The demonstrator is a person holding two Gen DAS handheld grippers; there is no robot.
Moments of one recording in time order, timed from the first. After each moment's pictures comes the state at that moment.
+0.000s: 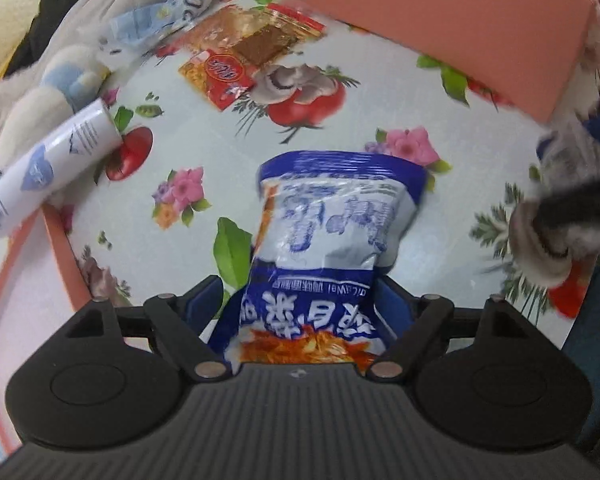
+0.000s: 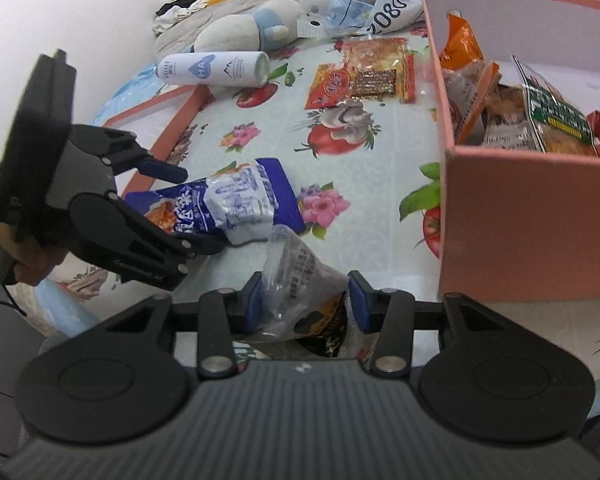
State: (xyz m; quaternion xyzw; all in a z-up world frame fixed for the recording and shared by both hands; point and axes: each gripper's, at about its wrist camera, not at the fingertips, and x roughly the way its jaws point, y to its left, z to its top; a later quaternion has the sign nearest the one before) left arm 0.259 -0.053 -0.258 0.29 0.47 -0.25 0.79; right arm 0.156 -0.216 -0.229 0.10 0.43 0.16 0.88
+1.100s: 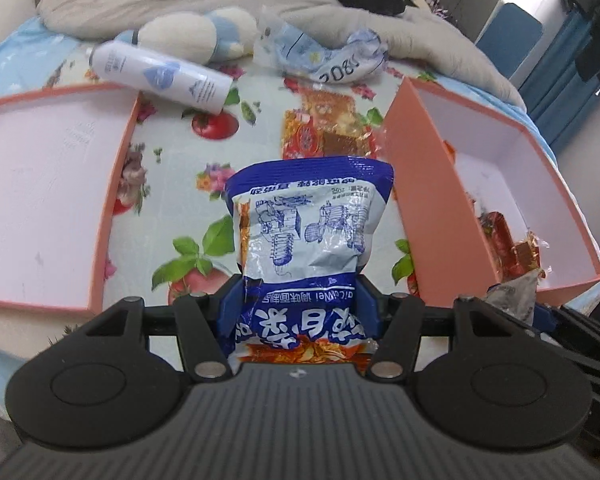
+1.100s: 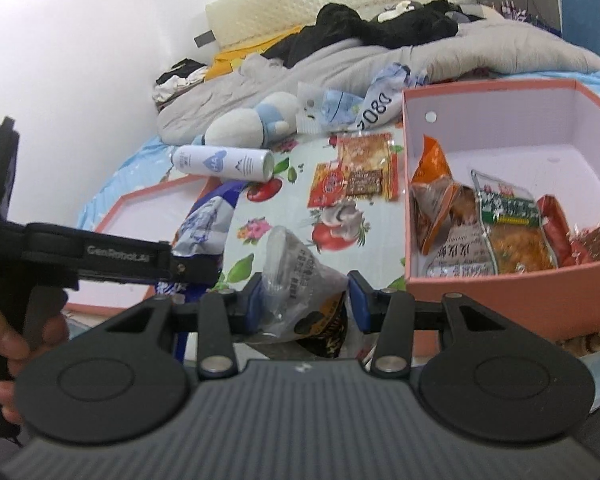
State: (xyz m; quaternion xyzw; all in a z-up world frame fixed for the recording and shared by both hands) left arm 0.197 -0.038 -0.139 -0.07 0.47 -0.09 0.88; right arm 0.128 -0.230 -0.143 0.11 0.33 0.13 0.93
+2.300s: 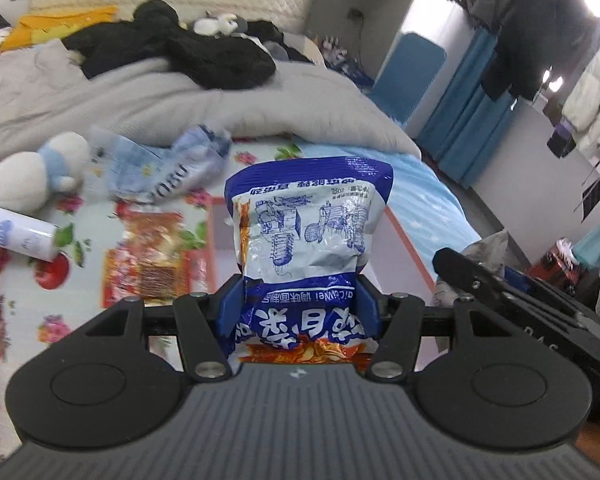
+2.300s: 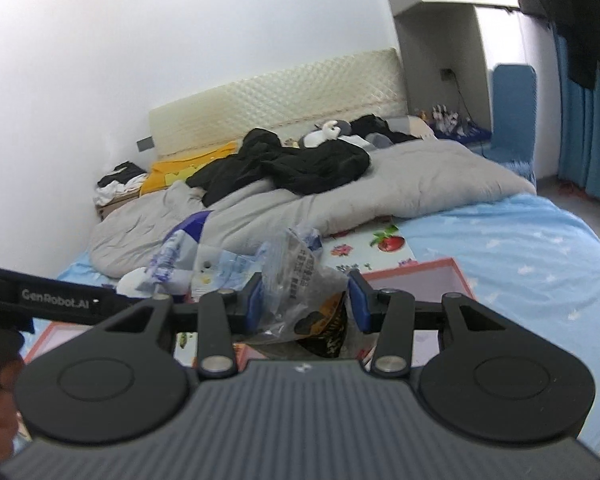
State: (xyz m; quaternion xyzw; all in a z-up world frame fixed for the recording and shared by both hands) left arm 0.267 -0.238 -0.023 -0.06 0.39 -0.21 0.89; right arm 0.184 -0.397 -0.045 0.11 0.21 0.02 0.97
